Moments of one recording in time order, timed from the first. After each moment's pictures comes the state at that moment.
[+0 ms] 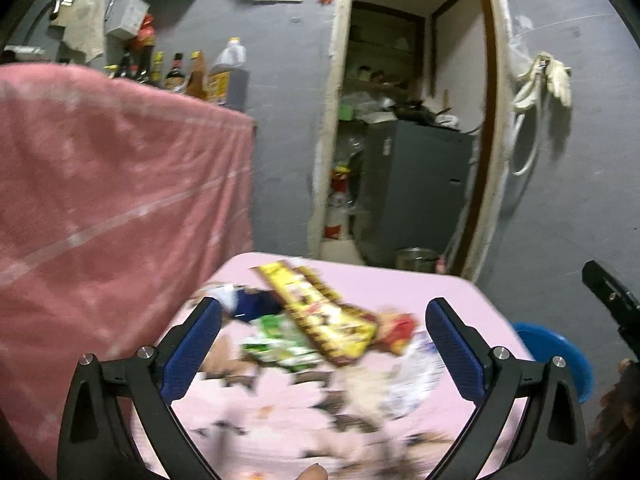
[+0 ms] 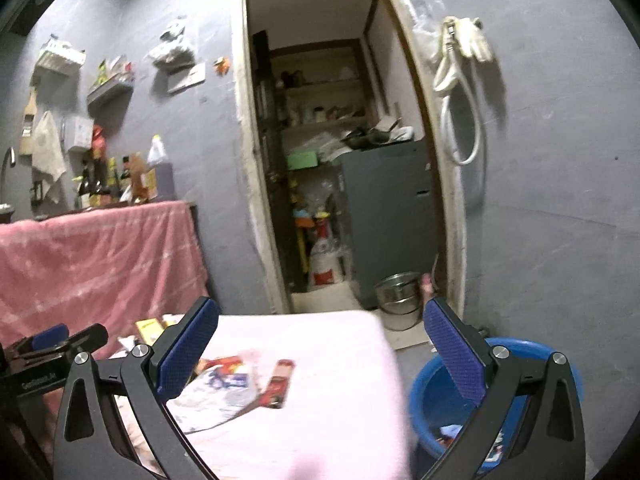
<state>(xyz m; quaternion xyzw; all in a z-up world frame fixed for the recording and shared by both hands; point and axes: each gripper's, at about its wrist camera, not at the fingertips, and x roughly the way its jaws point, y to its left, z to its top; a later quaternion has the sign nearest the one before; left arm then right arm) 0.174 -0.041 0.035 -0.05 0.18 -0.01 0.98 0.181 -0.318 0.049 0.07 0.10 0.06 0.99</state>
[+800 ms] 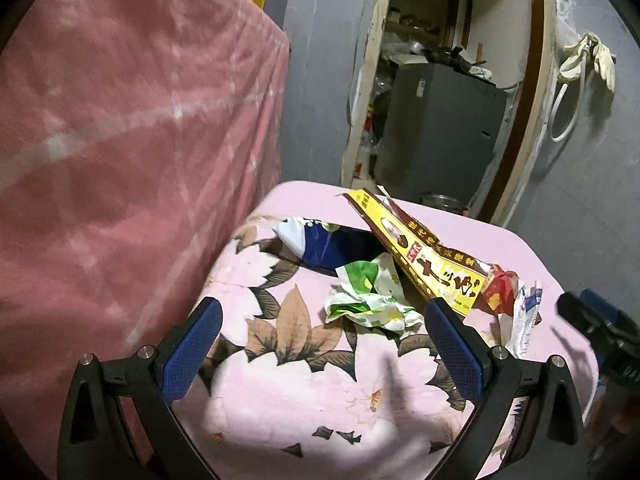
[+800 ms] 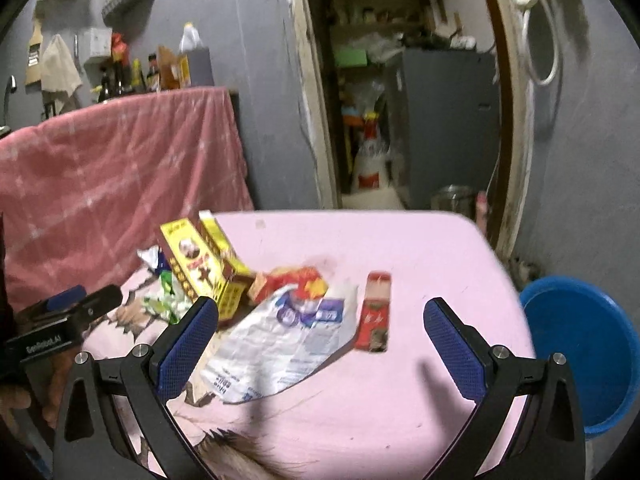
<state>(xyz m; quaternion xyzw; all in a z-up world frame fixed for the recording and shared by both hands) 0.216 0.030 -0.010 -0.08 0.30 -0.01 0.95 0.243 -0.238 -0.008 0.03 0.28 0.14 0.95</state>
